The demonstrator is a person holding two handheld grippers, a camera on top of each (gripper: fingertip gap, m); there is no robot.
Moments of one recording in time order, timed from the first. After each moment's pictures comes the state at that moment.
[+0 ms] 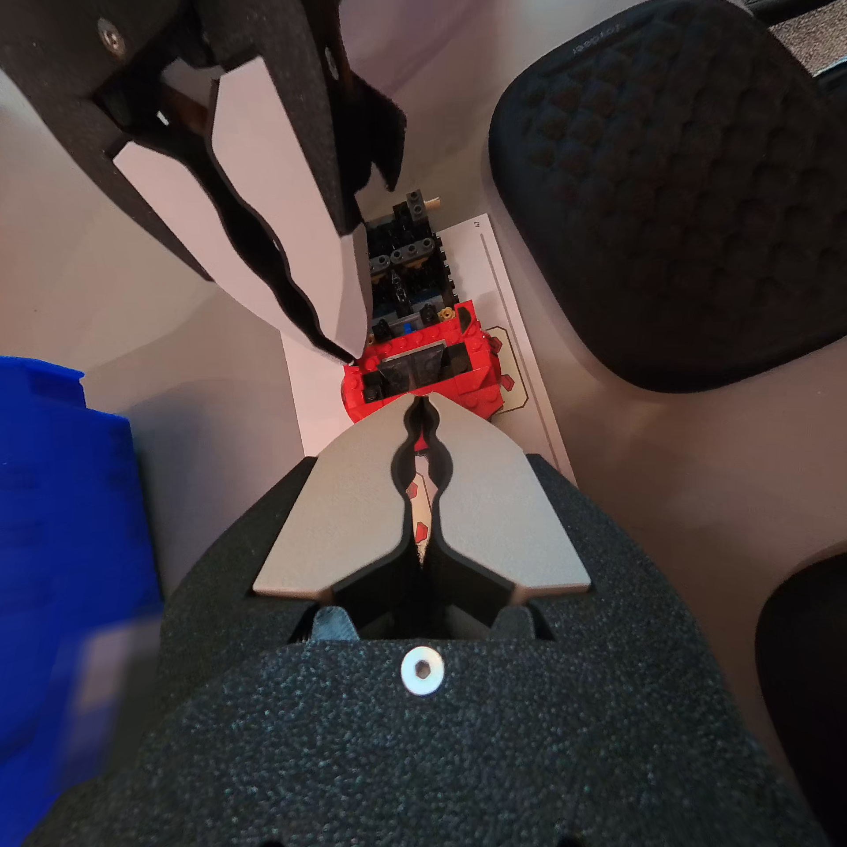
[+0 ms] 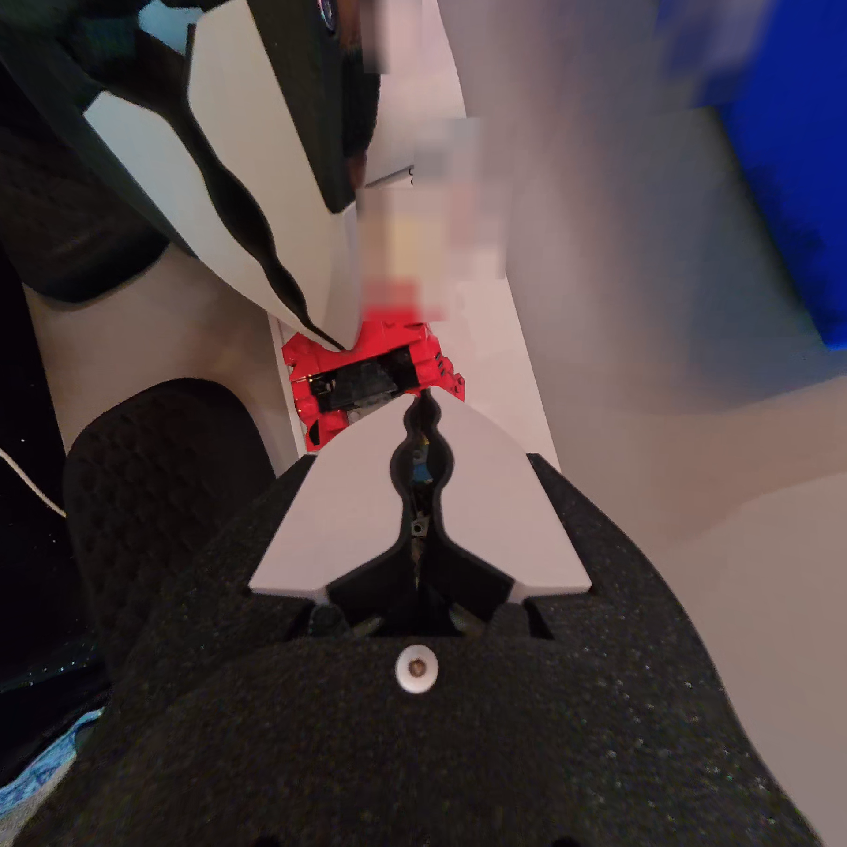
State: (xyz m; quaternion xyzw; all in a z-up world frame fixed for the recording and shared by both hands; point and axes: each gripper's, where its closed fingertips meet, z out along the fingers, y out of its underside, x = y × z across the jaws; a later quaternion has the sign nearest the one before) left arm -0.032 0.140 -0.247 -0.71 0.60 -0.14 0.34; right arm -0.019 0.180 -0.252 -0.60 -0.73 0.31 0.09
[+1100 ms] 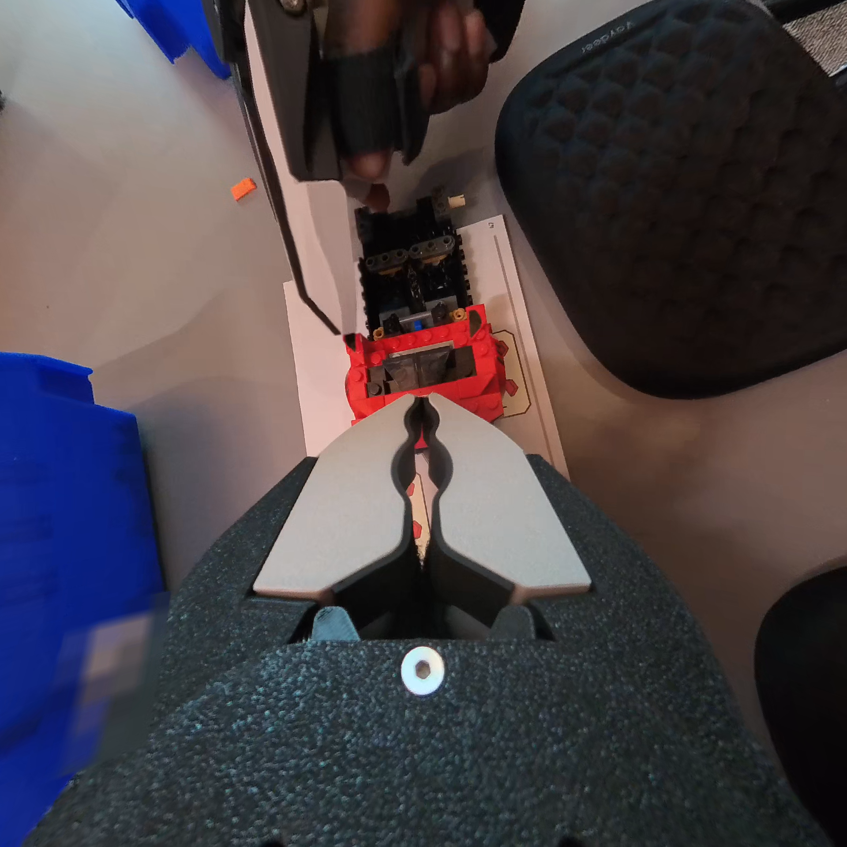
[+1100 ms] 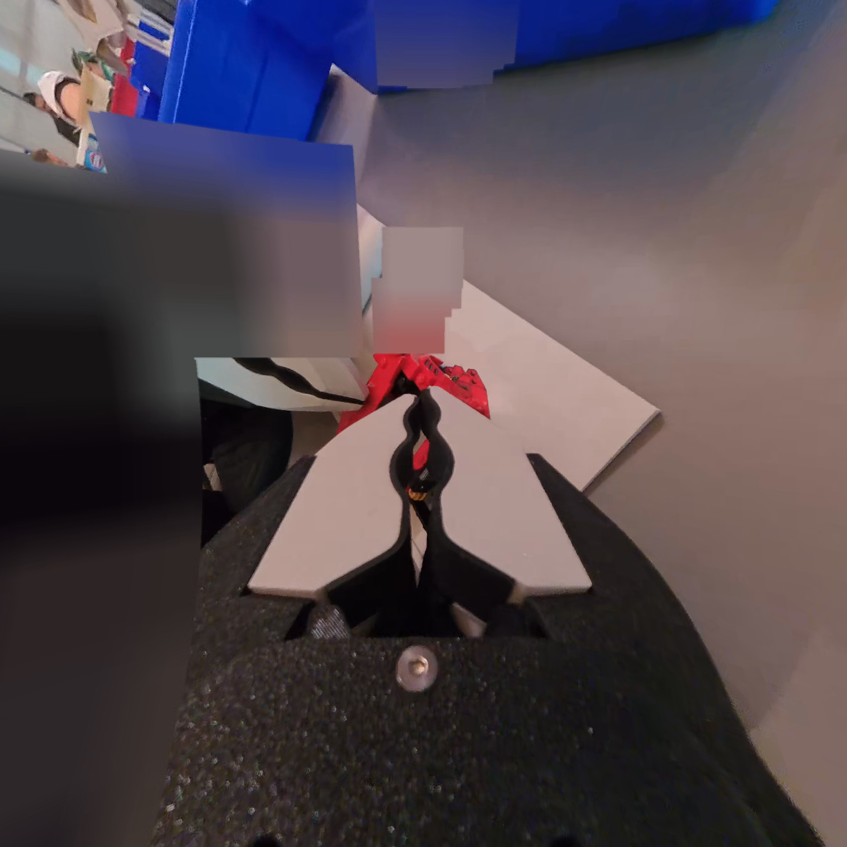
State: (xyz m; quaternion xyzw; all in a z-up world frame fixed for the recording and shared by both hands) left arm -0.031 0.142 -0.247 -0.72 0.59 -0.13 0.34; right arm -0.011 0.183 -0.245 -0.77 -0.39 0.49 0.06
